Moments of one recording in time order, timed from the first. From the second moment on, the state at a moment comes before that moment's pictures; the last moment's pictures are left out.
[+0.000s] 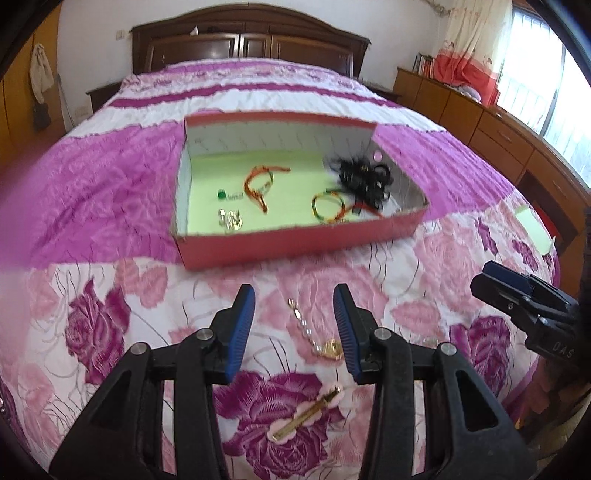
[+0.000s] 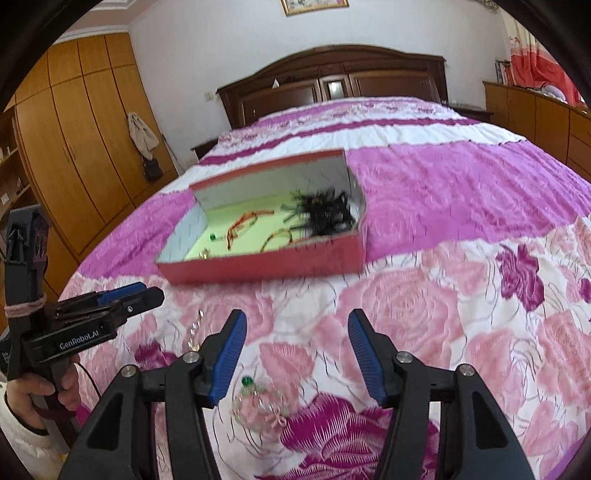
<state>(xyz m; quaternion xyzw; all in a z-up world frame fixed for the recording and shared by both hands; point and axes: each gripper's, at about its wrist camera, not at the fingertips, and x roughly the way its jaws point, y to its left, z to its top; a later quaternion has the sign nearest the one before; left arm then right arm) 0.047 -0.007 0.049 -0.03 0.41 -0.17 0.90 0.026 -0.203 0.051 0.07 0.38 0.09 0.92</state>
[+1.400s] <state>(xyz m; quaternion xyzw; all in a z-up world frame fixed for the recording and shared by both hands) 0.045 -0.034 0.001 -0.01 0.46 -0.21 0.87 0.014 -0.197 0.005 0.09 0.45 0.14 0.88</state>
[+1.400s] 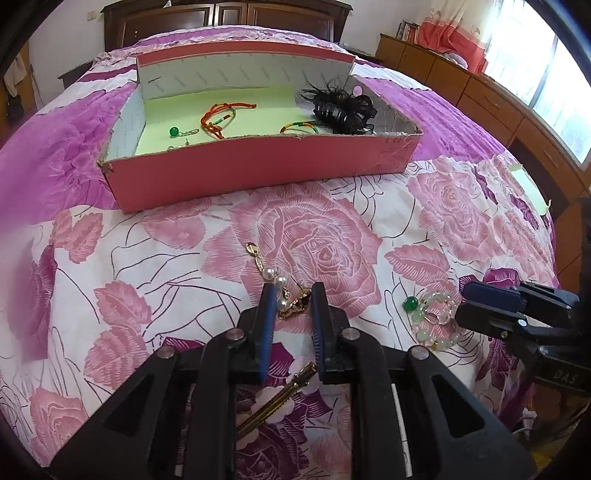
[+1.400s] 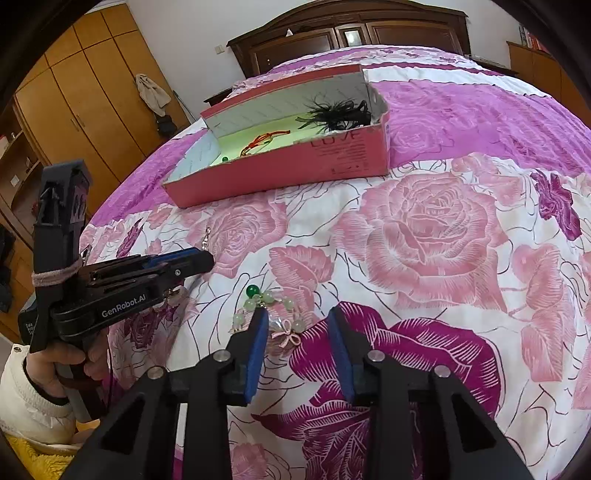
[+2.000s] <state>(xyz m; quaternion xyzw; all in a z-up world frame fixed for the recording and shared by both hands) 0.046 -0.030 -0.002 -0.01 0.45 -0.20 0.87 0.032 -0.195 0.006 0.08 0.46 0.15 0.87</state>
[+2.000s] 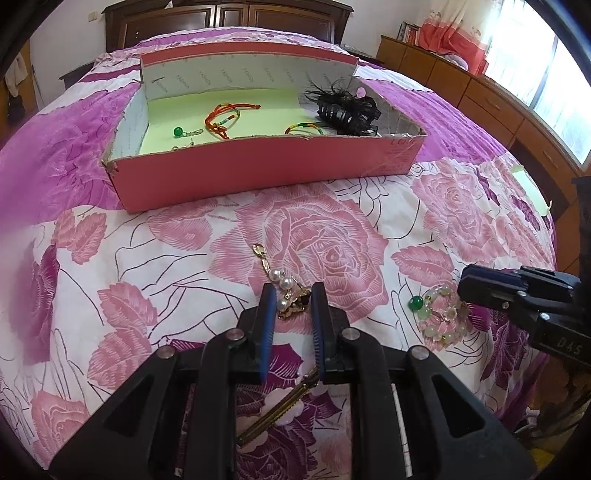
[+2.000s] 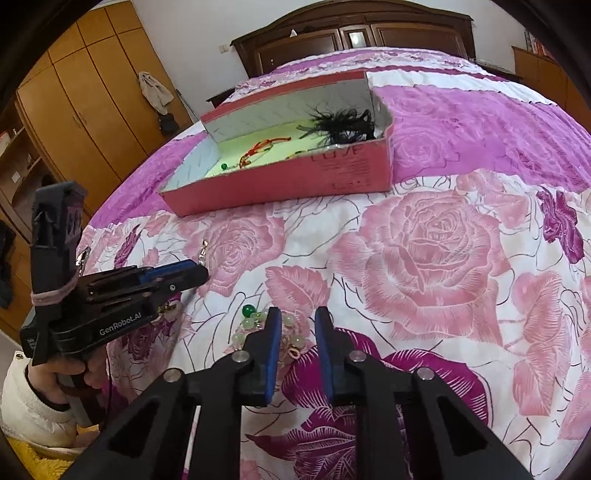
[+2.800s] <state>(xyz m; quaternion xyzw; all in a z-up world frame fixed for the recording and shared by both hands) 0.035 -0.018 0.030 -0.04 0.40 -0.22 0.89 0.013 -0.177 0.036 0.03 0.39 0.16 0.91</state>
